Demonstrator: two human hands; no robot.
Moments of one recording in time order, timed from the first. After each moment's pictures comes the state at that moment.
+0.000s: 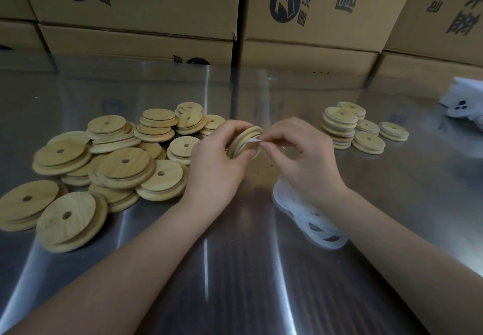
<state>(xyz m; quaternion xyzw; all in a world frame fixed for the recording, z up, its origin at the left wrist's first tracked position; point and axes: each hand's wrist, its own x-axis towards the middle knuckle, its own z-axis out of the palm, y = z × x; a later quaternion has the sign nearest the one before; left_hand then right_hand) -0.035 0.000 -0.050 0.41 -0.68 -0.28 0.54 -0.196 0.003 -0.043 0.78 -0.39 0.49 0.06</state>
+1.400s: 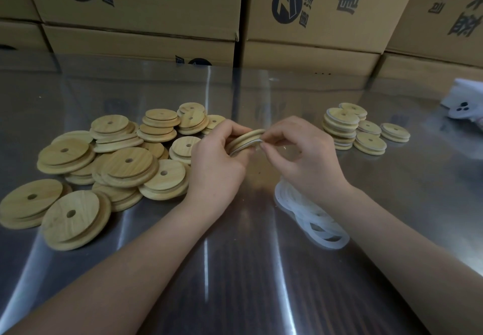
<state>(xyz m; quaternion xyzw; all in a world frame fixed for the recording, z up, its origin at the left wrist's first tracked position) -0.035 -0.002 -0.053 0.40 -0.66 -0.27 0.57 -0.199 -0.001 -0.043 0.80 -0.38 0.46 0.11</state>
